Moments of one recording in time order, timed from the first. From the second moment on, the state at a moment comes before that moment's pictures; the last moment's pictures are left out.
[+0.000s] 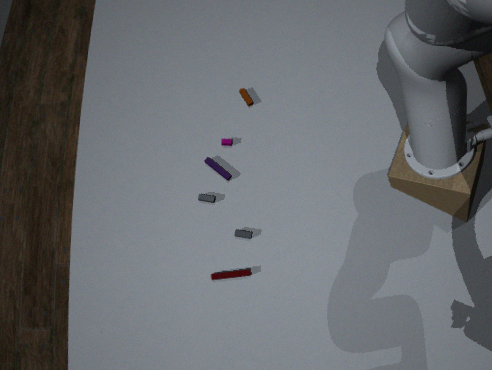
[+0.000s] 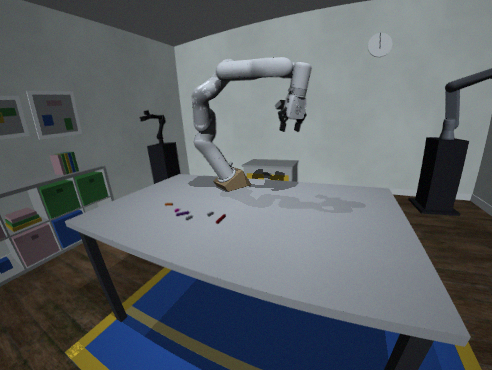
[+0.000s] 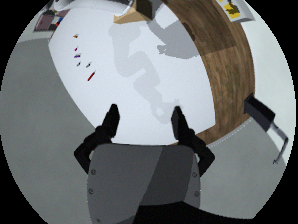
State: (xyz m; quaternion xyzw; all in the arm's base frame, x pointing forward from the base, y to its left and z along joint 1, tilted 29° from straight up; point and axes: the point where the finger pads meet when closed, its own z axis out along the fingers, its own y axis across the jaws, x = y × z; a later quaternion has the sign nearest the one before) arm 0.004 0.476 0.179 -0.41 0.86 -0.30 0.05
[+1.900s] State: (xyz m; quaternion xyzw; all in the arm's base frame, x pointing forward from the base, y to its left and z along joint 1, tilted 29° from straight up) arm 0.229 0.400 0.200 -0.23 0.95 -0.19 0.01
